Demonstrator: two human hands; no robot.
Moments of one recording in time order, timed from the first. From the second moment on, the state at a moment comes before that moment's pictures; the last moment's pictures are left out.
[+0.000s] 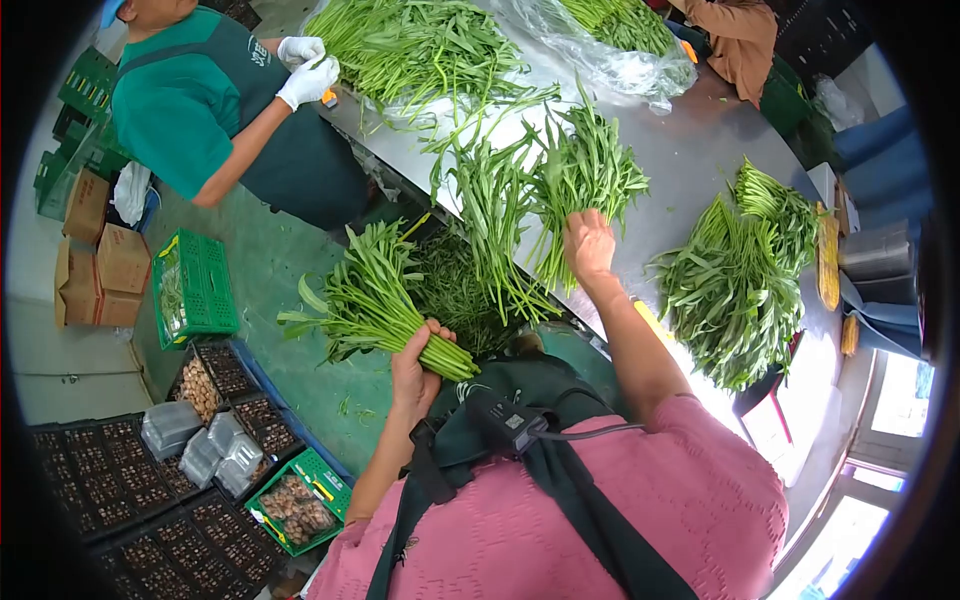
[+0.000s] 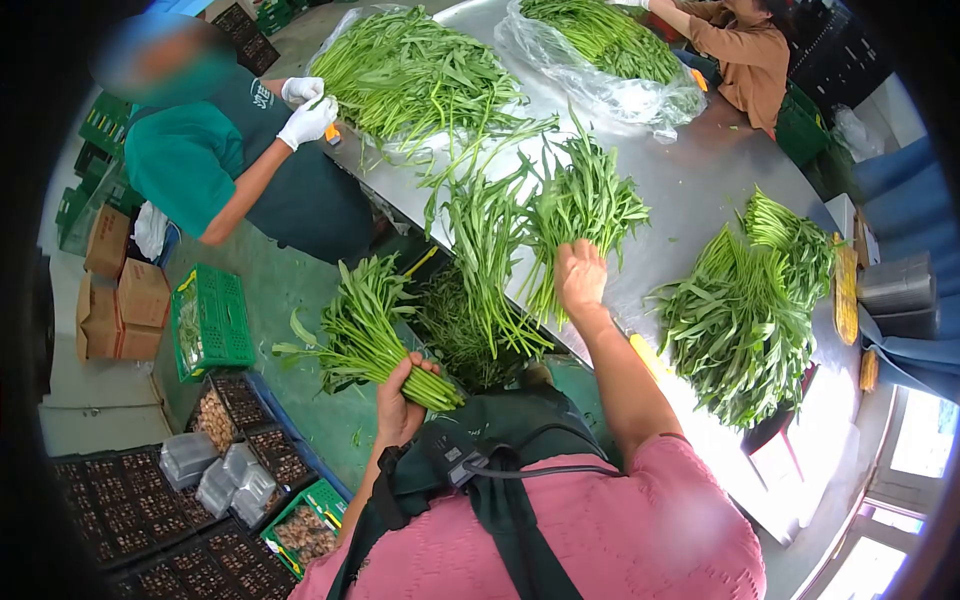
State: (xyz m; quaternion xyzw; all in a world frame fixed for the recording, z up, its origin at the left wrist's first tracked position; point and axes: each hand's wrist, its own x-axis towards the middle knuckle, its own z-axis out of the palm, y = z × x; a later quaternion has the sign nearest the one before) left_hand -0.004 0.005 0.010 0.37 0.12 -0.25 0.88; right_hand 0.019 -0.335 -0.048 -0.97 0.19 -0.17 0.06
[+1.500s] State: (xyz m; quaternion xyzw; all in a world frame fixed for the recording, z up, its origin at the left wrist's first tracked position) left_hand -0.016 0.006 0.015 0.38 0.11 -0.24 0.89; right_hand 0.000 -0.364 0.018 -0.50 0.34 -0.18 0.78
